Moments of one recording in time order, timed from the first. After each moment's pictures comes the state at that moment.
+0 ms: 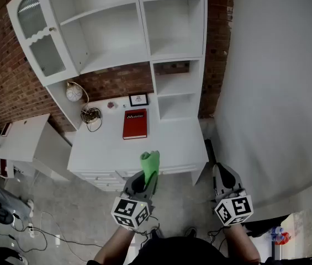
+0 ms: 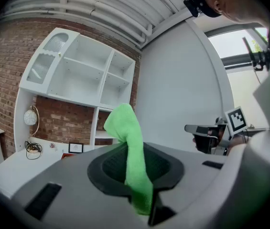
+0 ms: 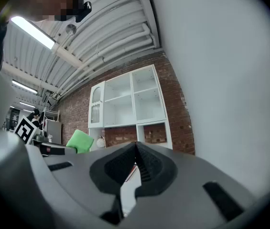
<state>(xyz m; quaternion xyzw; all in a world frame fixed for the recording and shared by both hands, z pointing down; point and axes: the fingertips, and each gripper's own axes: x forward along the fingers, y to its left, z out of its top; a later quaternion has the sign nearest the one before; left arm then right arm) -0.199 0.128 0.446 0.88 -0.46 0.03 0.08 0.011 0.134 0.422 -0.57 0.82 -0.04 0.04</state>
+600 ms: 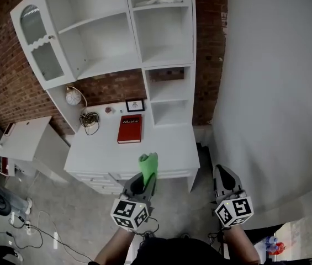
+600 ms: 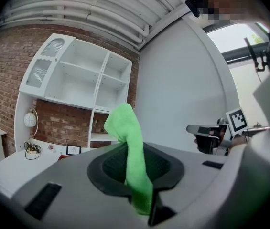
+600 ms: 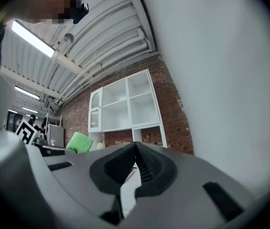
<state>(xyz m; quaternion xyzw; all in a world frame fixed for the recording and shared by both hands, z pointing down) -0.132 0.135 0.440 0.87 -0.48 0.02 0.07 0.085 0.138 0.417 -0.56 0.83 -0.04 0.07</state>
